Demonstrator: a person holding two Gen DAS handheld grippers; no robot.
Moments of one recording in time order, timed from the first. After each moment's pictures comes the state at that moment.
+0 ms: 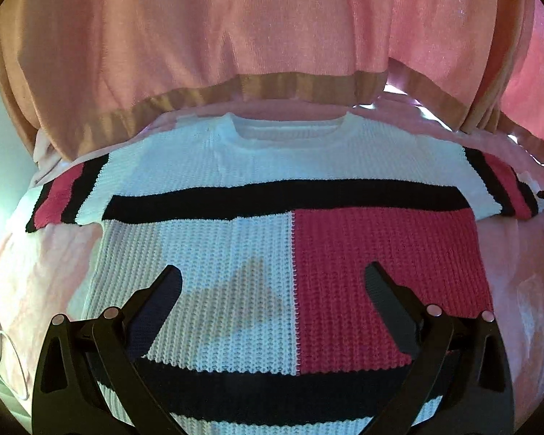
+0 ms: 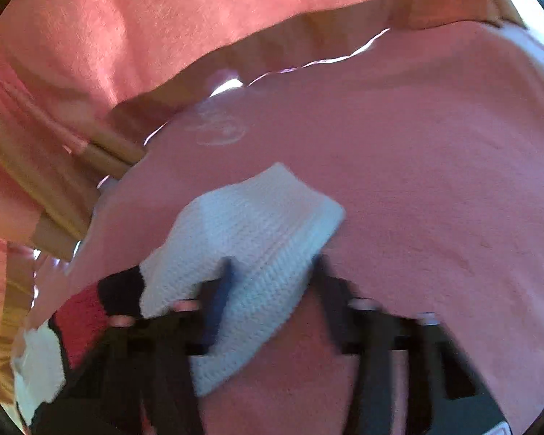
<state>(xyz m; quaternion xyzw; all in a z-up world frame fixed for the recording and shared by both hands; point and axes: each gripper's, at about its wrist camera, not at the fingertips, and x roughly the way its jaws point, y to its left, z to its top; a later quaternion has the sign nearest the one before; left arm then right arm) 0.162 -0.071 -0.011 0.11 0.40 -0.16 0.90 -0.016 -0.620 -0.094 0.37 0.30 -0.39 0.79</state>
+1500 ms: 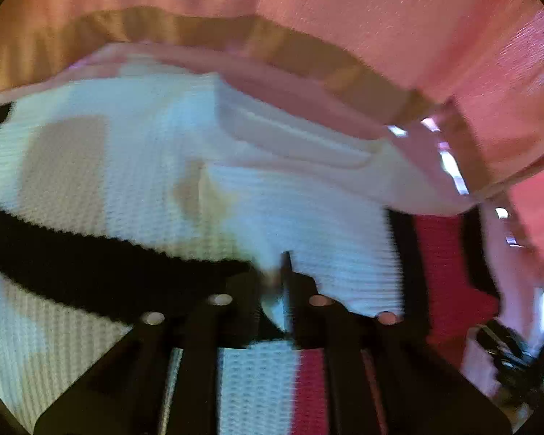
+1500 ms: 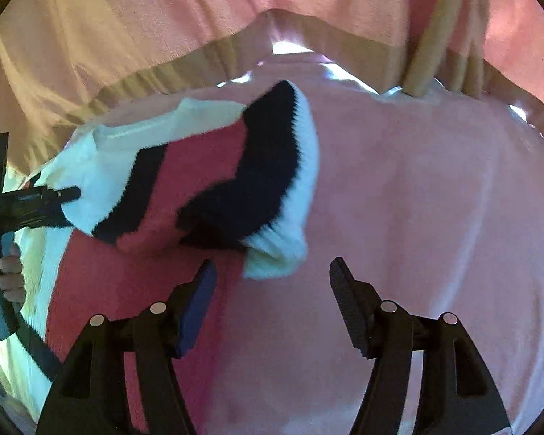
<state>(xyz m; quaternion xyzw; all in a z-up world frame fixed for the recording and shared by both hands) 0.327 -0.079 -0.059 -0.07 0.51 -0.23 0.83 0.109 -0.359 -0.066 0.15 0.44 -0.12 0.87</state>
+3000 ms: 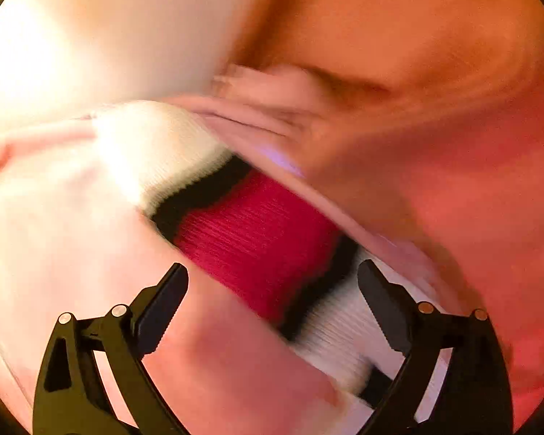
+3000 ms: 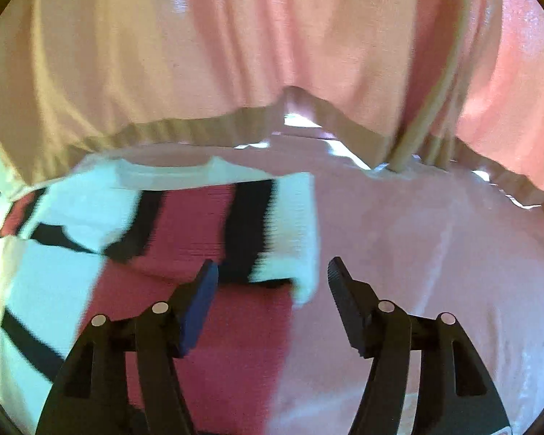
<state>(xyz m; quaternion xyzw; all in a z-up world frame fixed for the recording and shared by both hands) 0.360 0.288 -0.004 -0.28 0.39 0.10 0.87 0.091 -0.282 0.002 0.07 0.37 -0.16 0.91</state>
